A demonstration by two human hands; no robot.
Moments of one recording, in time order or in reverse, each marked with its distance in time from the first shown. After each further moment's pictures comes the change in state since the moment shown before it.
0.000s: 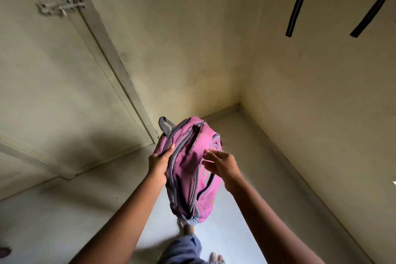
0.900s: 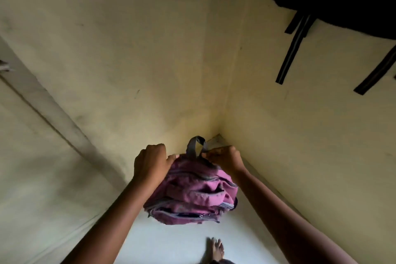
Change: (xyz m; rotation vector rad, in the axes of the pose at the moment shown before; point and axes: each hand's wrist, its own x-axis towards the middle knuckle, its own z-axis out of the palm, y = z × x) left_hand 0.170 0.187 0.108 1.539 -0.167 0.657; right_hand 0.182 -0.175 0.017 -0.569 0.266 -0.317
